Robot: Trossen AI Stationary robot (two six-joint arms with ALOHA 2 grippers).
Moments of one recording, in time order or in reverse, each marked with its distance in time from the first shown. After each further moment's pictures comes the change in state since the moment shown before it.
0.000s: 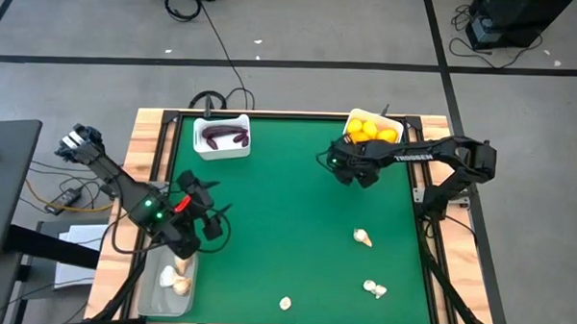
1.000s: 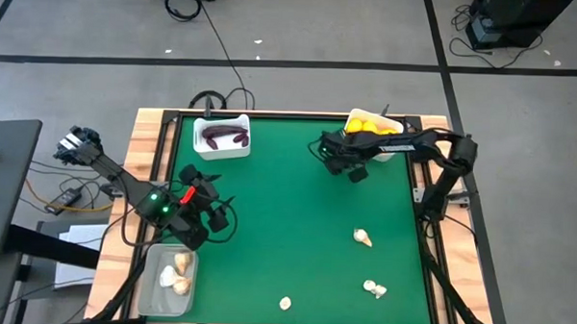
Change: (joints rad) left arm 0.091 0.001 0.000 0.026 0.016 0.048; right arm -0.078 0.161 0.129 -0.001 -0.107 0.120
